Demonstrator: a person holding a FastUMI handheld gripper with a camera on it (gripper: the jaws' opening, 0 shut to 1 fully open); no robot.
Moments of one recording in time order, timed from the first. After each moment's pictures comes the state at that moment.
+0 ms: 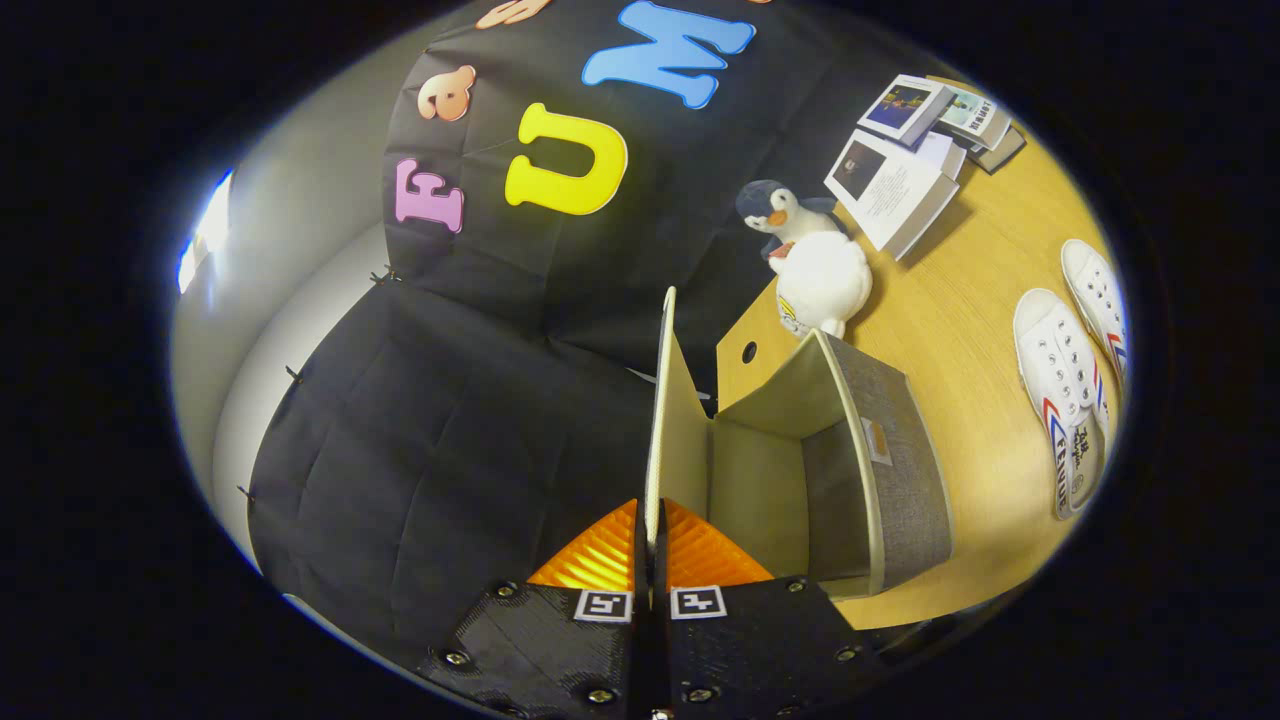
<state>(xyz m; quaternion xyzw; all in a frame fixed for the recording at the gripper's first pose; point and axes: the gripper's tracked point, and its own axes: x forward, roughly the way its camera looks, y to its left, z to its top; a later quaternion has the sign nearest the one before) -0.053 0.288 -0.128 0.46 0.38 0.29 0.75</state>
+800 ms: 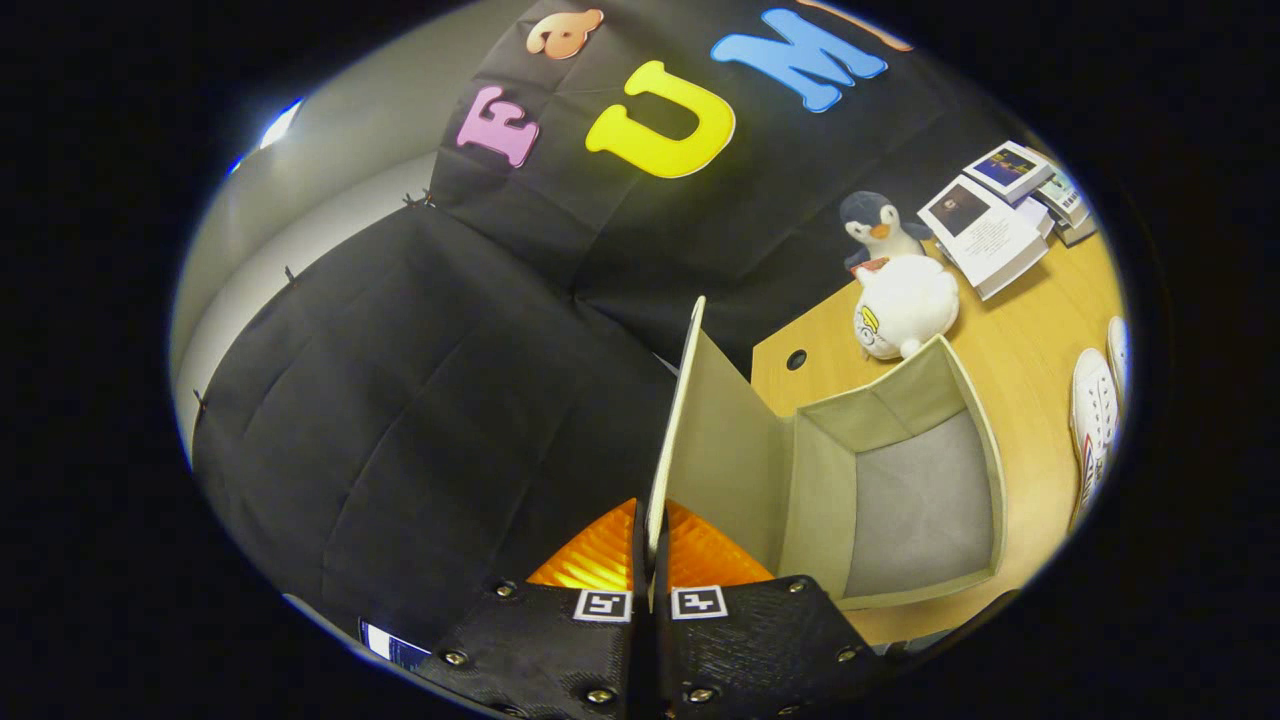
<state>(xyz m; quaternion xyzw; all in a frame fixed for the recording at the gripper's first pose) -0.064 0.406 -0.094 0.36 0.36 0.33 0.80</state>
